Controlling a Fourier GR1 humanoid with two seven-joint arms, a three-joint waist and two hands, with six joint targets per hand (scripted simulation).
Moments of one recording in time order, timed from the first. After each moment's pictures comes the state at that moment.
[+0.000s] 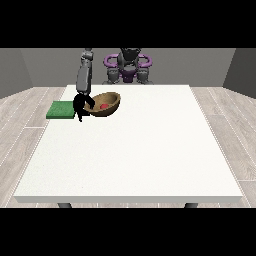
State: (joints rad) left arm -0.79 0.62 0.48 -1.34 0.36 -0.38 0.27; right arm -0.48 -0.24 -0.40 -0.60 -0.24 -0.04 -0.54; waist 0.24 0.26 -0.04
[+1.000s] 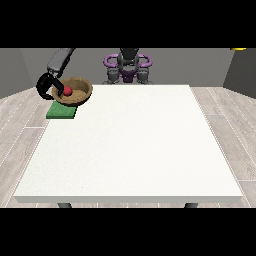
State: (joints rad) left arm -0.67 0.68 0.55 -1.15 0.34 -0.43 0.17; right arm -0.52 -0.57 -0.26 -0.69 -0.12 -0.11 0.03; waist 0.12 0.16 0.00
